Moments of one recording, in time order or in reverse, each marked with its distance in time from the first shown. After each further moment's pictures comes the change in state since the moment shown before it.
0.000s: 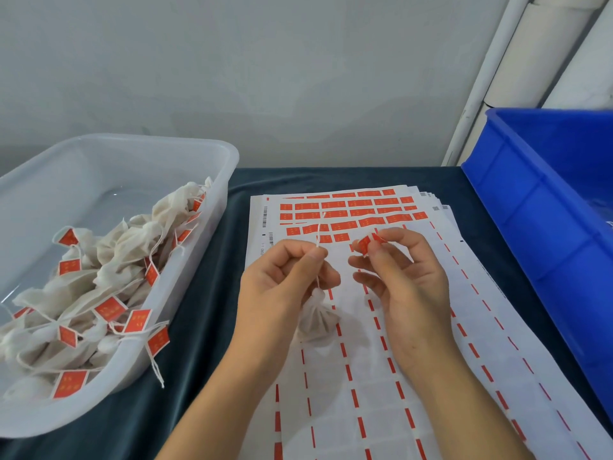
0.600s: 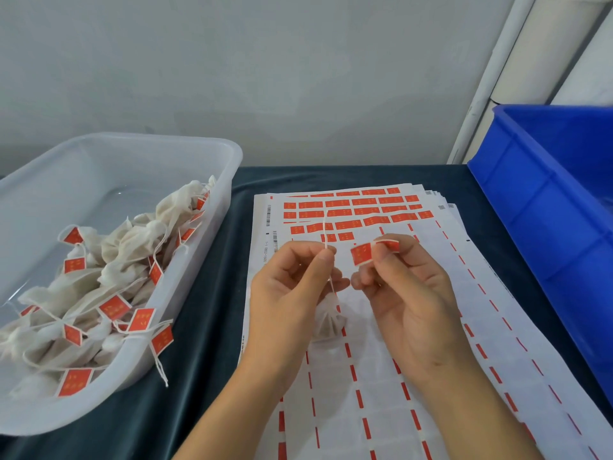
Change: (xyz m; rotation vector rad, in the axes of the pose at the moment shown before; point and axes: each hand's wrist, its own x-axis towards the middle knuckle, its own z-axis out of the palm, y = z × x) left_hand -0.005 -0.007 0.009 0.023 0.059 0.043; right_hand -0.011 -0.013 0.001 0.246 -0.198 0.081
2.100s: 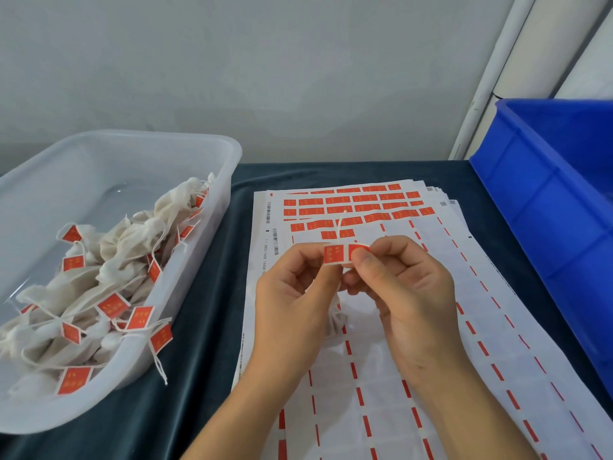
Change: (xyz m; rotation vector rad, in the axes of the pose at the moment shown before) left_hand -0.006 -0.007 0.004 0.033 -0.015 0.106; right_hand -0.005 -0.001 0.007 -0.161 0.045 -0.092
